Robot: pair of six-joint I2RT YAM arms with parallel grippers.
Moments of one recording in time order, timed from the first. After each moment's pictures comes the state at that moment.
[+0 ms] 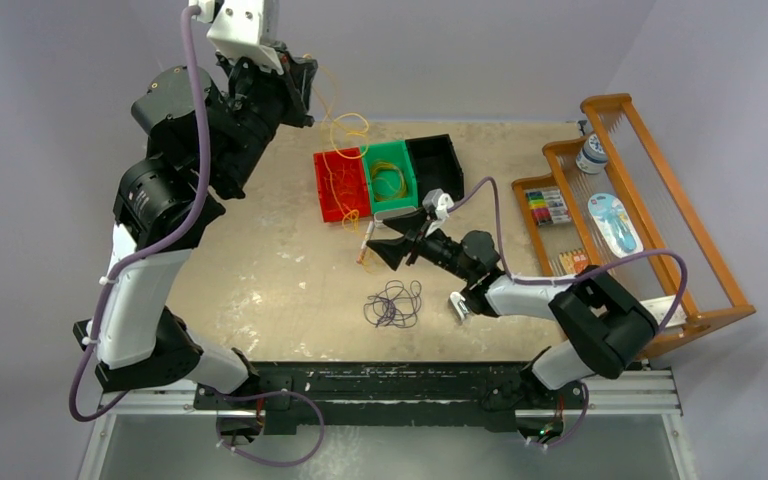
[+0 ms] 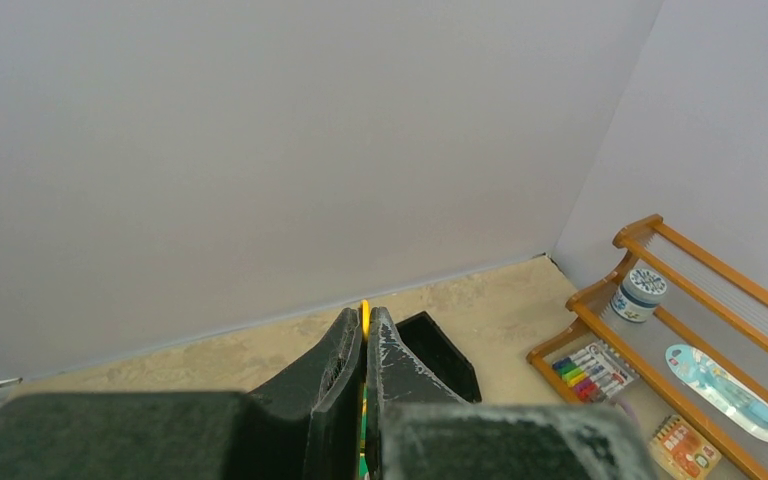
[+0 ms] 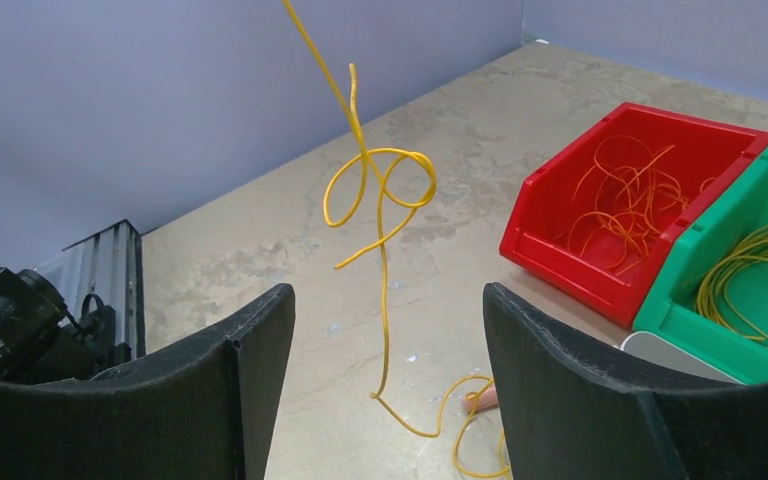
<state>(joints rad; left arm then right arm) -0.85 1.46 2.34 -0.72 -0.49 -0.01 0.69 1.49 0.52 1.13 -0.34 0.32</state>
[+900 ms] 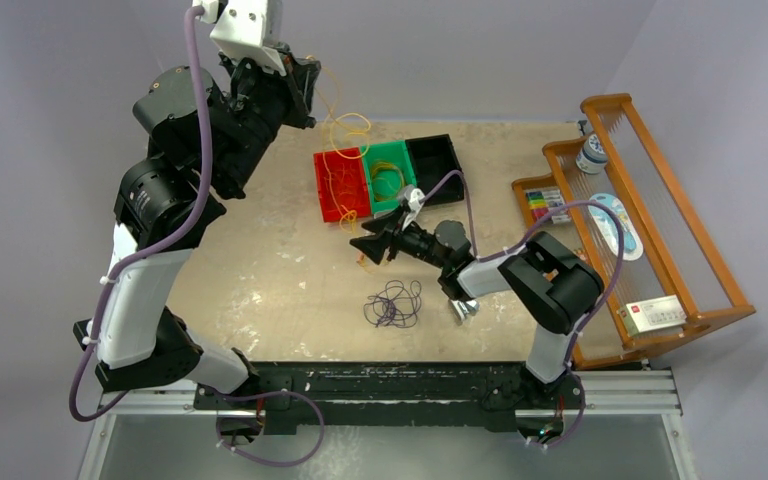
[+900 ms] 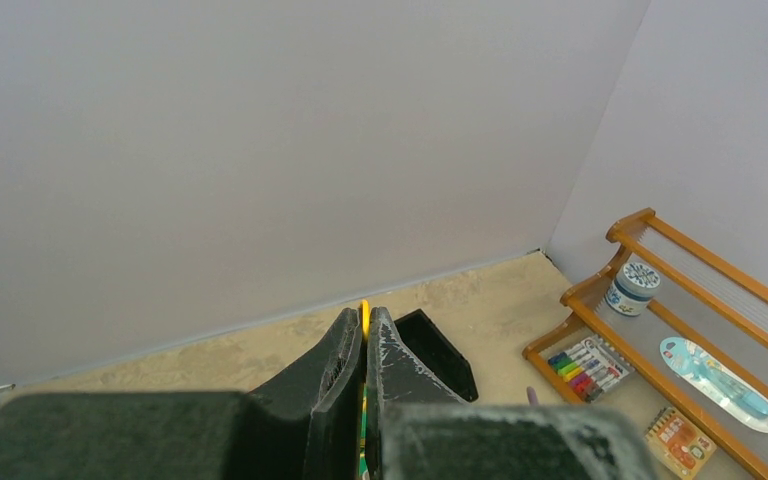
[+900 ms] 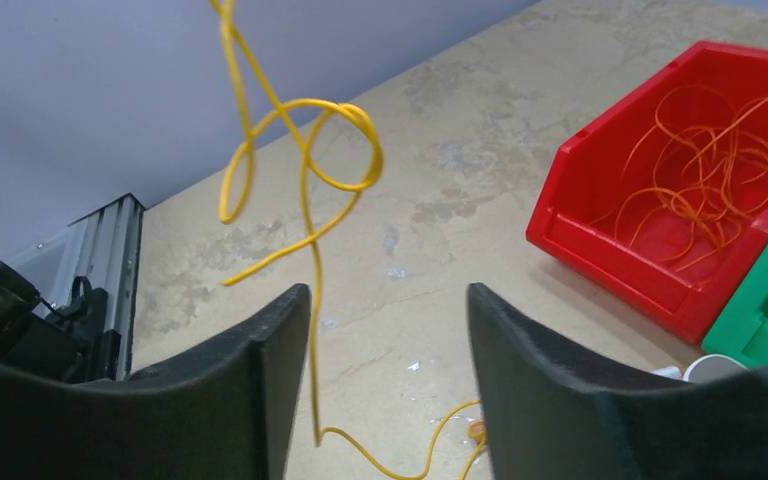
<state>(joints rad) -0.85 1.46 2.34 -0.72 -0.47 -0.01 0.70 1.79 0.67 1.24 -0.42 0.37</state>
